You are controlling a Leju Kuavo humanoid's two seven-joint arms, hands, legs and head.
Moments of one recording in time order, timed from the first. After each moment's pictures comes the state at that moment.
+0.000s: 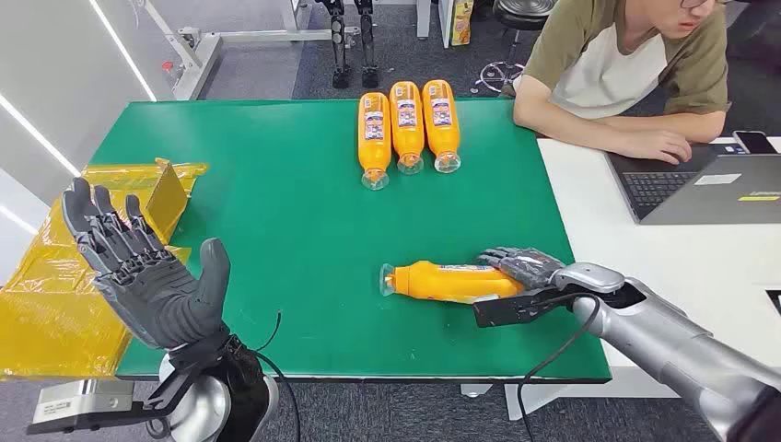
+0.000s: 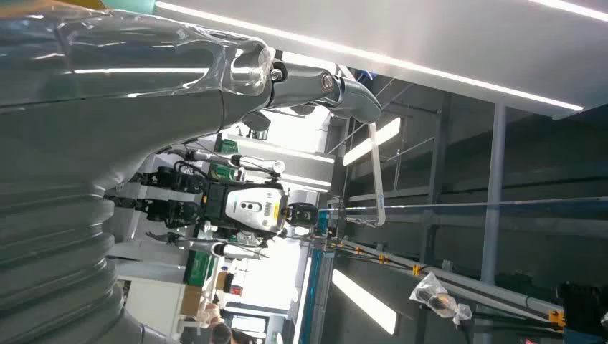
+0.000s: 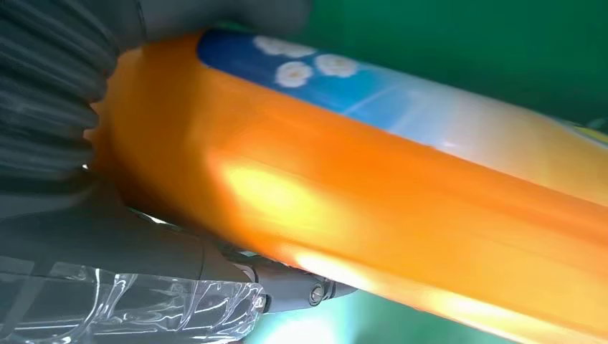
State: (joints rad) left arm -0.13 -0.18 -0.52 -1.51 -0.13 0.69 -0.70; right arm -0.84 -0.58 1.19 -0.93 0.49 0.23 -0.18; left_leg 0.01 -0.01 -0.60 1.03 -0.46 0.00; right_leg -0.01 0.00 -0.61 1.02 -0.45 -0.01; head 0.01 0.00
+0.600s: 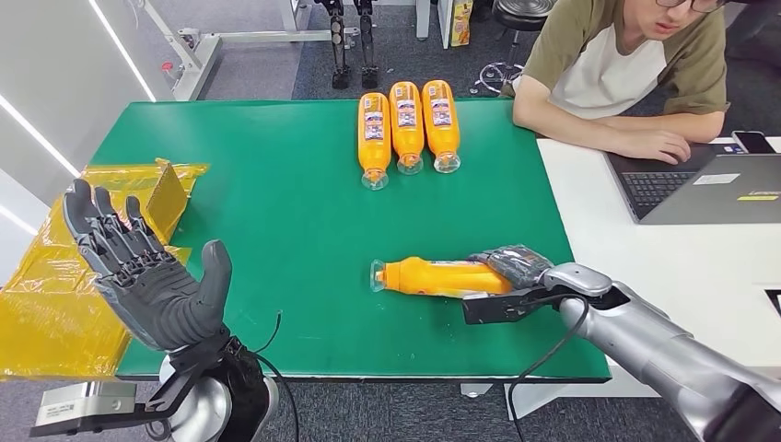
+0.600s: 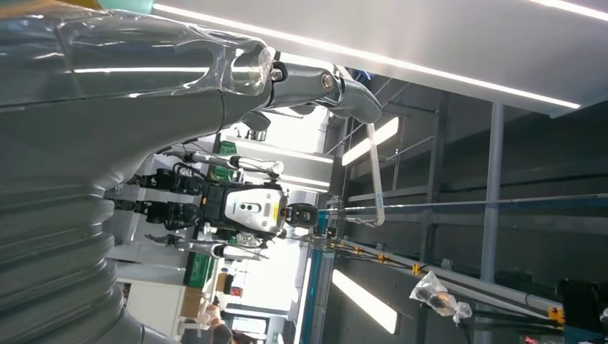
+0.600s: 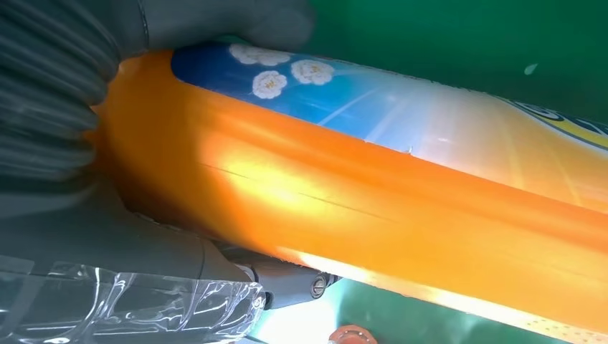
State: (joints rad) left arm -0.12 -0.18 -0.52 -1.51 -0.14 0.69 -0.70; right arm -0.83 -0.52 1.17 -0.86 0.49 0.13 -0.21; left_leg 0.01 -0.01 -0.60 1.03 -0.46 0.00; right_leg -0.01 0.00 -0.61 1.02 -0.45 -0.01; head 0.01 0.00
